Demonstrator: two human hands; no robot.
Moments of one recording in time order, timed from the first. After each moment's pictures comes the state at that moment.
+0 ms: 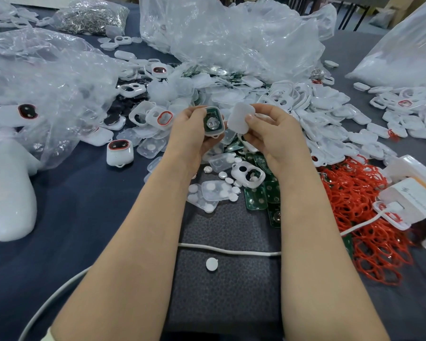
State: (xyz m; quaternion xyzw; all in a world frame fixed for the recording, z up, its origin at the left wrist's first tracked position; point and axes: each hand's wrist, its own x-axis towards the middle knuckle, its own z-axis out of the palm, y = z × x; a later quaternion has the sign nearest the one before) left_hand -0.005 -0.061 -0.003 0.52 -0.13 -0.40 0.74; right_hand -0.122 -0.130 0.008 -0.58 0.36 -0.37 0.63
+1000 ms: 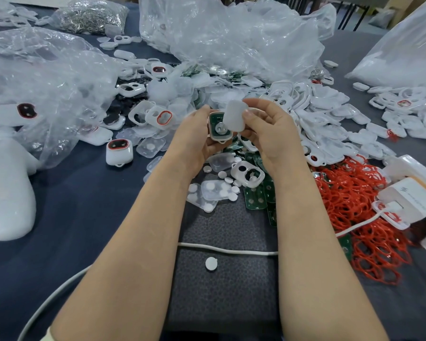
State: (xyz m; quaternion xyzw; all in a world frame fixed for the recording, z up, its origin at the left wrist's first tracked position) left_hand -0.011 -0.062 0.002 0.52 -0.14 -0.45 0.71; right_hand -0.117 -0.129 0.004 -0.61 0.31 -0.40 0.61
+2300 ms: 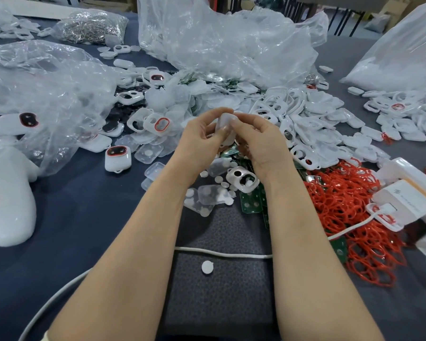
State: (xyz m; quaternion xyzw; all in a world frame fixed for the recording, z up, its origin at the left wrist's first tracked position) left_hand -0.016 -0.051 -0.005 0.57 -0.42 -0.32 0.63; right_hand -0.115 -0.124 0.001 -0.60 0.35 -0.36 0.62
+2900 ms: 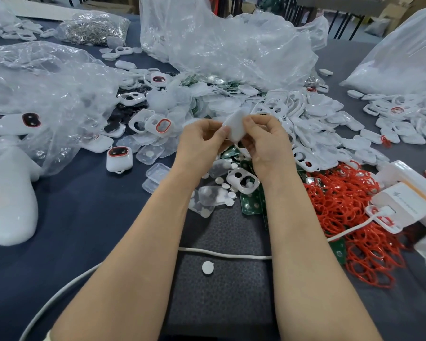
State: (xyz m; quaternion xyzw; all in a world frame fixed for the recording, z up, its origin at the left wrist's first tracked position) left_hand -0.019 -0.053 -0.009 0.61 -0.34 -0.29 0.65; right_hand -0.111 -0.130 -0.001 -0.51 0.34 -0.45 0.66
